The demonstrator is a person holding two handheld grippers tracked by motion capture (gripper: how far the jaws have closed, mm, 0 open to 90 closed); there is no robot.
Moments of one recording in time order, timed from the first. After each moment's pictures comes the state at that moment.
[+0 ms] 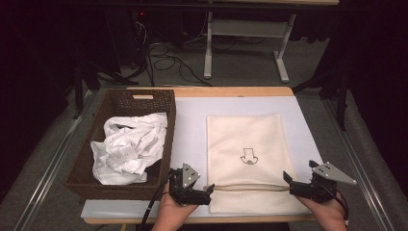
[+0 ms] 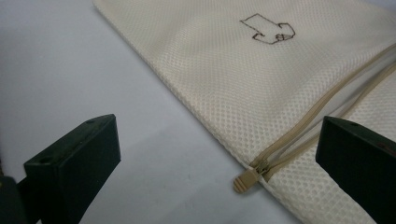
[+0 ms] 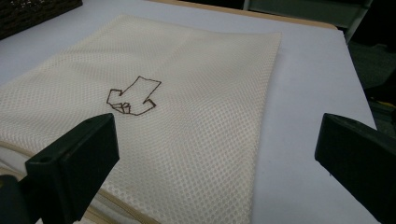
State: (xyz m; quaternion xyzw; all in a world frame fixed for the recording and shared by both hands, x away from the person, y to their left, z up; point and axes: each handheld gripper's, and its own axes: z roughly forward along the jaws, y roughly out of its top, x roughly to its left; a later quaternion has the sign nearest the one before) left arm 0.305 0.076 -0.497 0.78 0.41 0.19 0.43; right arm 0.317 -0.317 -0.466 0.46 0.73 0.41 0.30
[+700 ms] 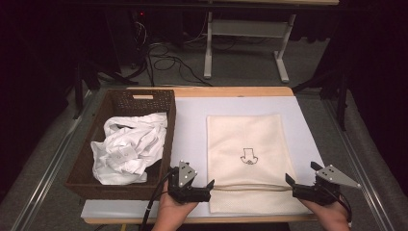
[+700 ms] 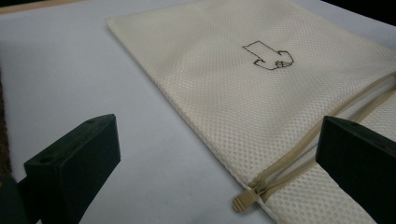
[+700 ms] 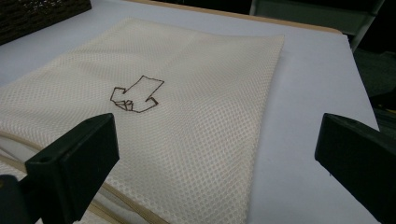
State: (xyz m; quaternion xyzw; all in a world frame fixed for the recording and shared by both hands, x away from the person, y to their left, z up) left arm 0.304 0.079 -0.491 0.75 0.43 0.20 0.46; right arm 0.313 -0.326 -0.471 0.45 0.73 0.42 0.29
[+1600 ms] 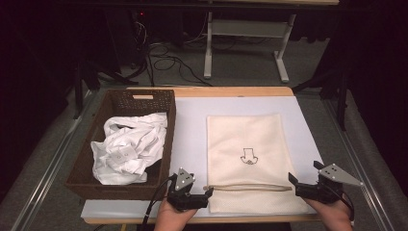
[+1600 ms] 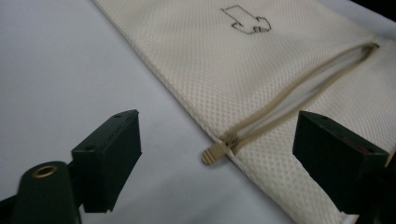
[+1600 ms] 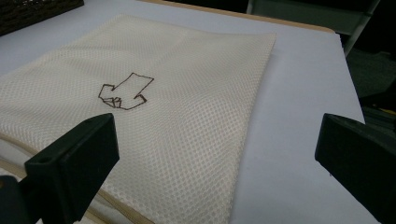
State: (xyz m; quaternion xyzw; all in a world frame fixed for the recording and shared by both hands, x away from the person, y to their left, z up) left arm 0.288 0.083 -0.510 0.77 0.43 0.13 0.46; right arm 0.317 -0.334 -0.472 0.45 0.73 0.42 0.30
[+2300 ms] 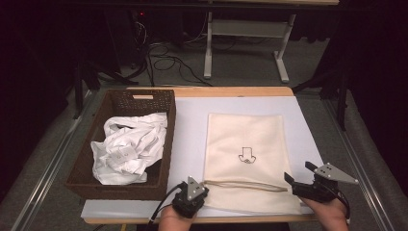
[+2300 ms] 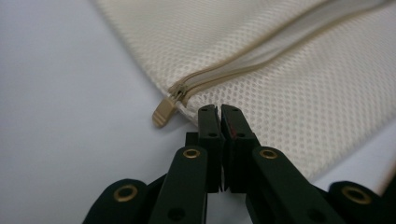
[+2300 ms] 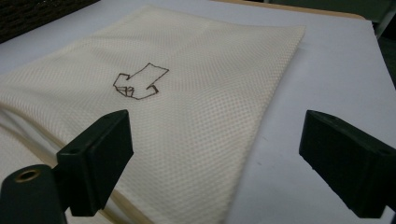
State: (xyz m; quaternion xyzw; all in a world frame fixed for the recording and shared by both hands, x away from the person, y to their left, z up) left arm 0.282 0.068 -0.522 0.80 0.41 0.16 0.40; right arm 0.322 -0.329 -0.477 0.44 0.74 0.43 0.26
